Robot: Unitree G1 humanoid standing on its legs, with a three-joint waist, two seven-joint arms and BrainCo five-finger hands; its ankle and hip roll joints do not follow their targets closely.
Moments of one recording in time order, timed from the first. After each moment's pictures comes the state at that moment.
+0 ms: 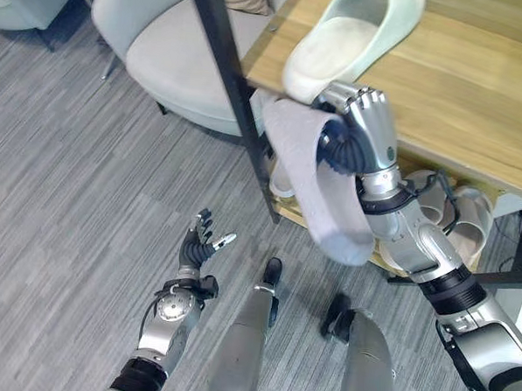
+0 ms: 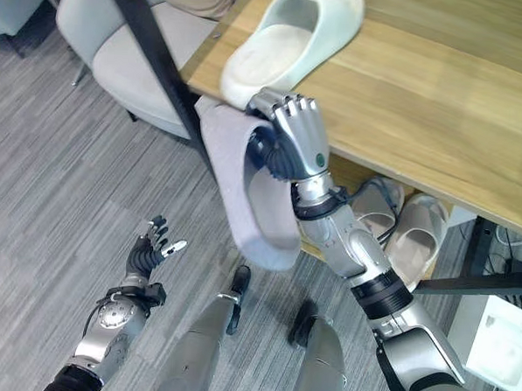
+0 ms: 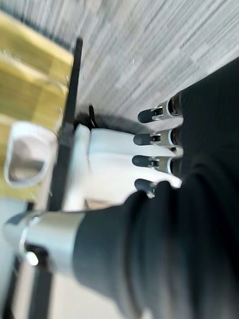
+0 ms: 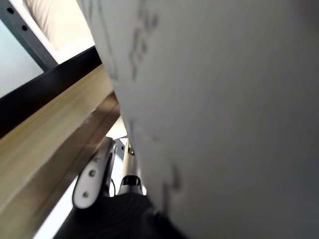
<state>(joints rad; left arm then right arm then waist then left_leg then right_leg) -0.09 0.34 -0.24 0.24 -0.41 -0.24 0.29 -0.73 -0.51 0.41 0.09 -0.67 -0.15 -0.61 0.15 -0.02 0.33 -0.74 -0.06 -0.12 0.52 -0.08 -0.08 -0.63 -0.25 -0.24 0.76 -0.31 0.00</state>
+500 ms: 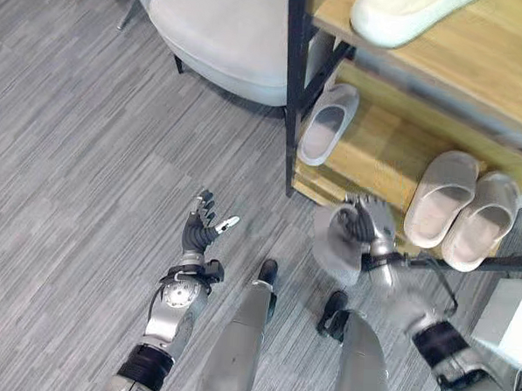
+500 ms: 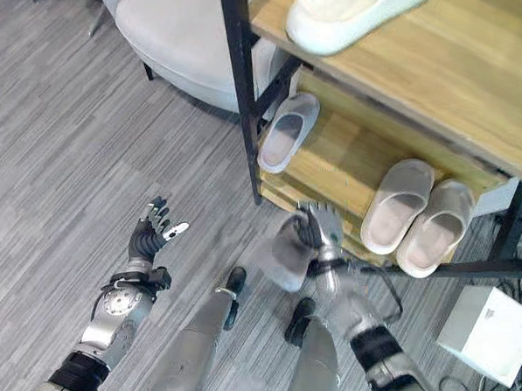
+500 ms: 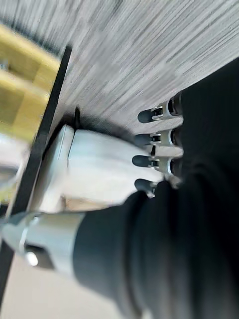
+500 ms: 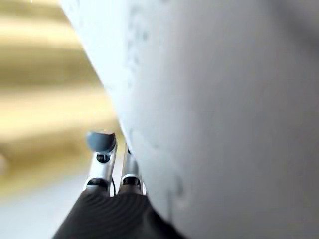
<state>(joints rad) -0.11 0.30 -0.24 0.24 -0.41 -0.23 0.32 -0.33 -0.43 0.42 0.32 -0.61 0.01 -0.50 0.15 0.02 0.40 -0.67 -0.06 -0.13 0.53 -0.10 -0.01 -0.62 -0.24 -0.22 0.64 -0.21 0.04</state>
